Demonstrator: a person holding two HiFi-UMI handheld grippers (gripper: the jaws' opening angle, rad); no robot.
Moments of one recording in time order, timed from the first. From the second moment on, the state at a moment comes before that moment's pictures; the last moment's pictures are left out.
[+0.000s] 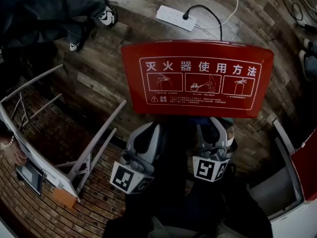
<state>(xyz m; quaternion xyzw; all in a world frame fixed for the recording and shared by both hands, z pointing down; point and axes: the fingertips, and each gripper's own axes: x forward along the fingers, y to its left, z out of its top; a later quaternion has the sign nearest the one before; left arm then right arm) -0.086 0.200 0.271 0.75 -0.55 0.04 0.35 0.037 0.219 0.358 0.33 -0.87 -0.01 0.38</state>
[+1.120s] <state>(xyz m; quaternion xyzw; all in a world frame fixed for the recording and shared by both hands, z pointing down) -0.075 0.186 0.253 0.78 -0.53 0.04 0.33 0.213 0.181 0.375 0.40 -0.83 0.10 0.38</state>
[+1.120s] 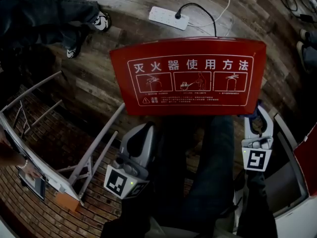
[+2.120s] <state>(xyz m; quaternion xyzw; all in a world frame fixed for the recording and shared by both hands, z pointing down) 0.034 0.169 0.258 0.76 -0.54 0.04 0.35 0.201 0.132 0.420 0.15 -0.92 0.21 0.30</state>
